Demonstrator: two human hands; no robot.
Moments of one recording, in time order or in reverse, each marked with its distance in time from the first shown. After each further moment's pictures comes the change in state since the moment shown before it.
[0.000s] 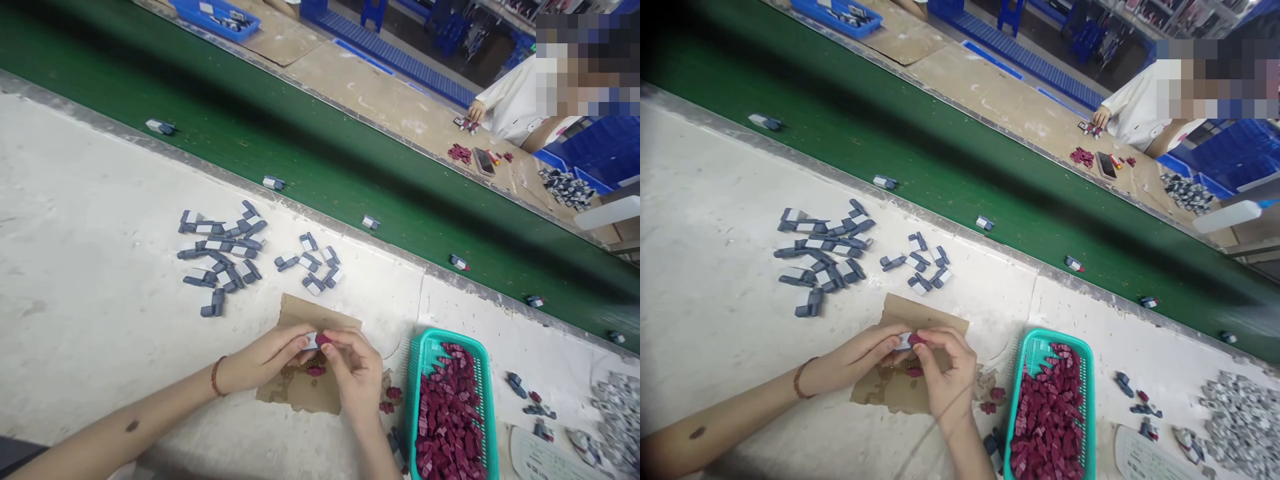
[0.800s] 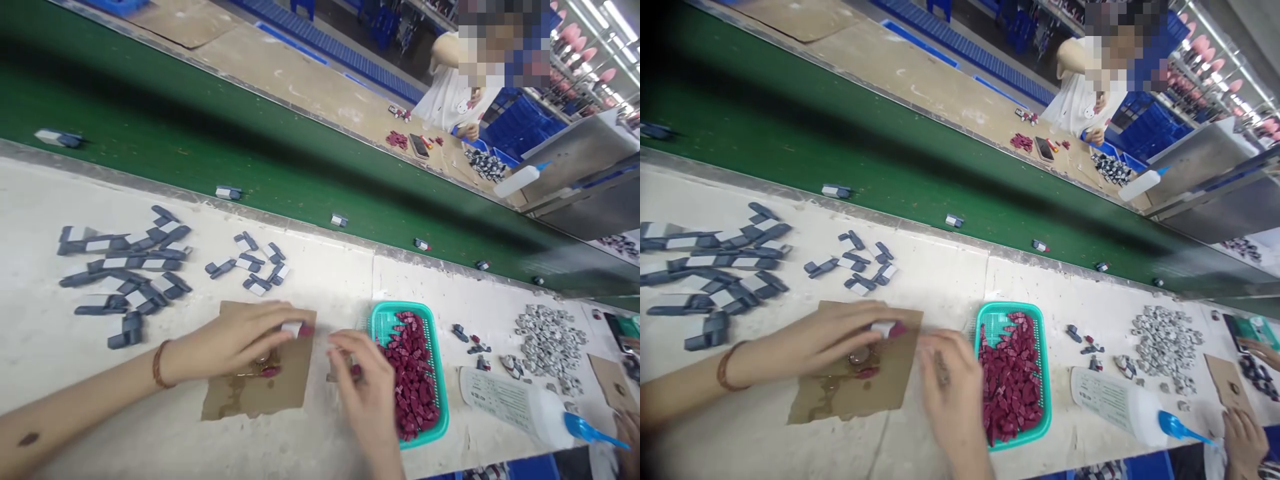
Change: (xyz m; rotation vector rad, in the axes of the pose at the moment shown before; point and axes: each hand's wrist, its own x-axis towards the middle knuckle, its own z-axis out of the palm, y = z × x) left_hand 0.039 0.033 -0.009 0.427 -0.139 0.120; right_hand -0.035 -0.034 -0.069 -0.465 0.082 -0.116
